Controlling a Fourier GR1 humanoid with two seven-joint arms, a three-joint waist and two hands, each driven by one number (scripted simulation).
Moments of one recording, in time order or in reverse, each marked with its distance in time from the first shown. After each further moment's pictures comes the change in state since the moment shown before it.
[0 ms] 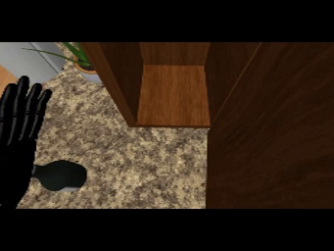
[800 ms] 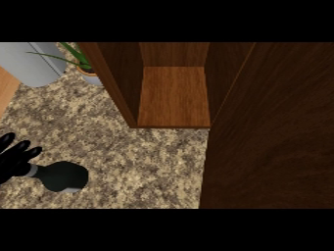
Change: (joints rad) left arm 0.168 0.406 0.130 0.036 0.869 -0.637 0.046; right arm 0.164 0.028 0.147 -0.242 -0.123 0.049 0.212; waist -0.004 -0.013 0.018
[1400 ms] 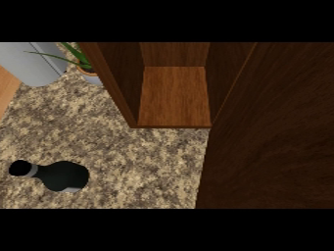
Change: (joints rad) left arm 0.102 0.307 0.261 0.013 0.518 -0.068 0.145; right arm -0.020 0.029 0.187 -0.147 0.097 -0.098 0.219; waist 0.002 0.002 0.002
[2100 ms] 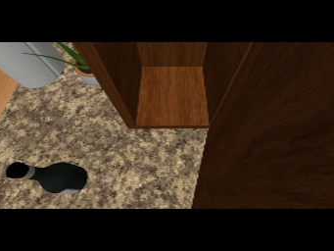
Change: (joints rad) left arm -0.018 -0.048 0.035 0.023 -0.026 0.010 0.103; right arm -0.095 -0.016 0.093 -0.016 0.034 -0.118 0.127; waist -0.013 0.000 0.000
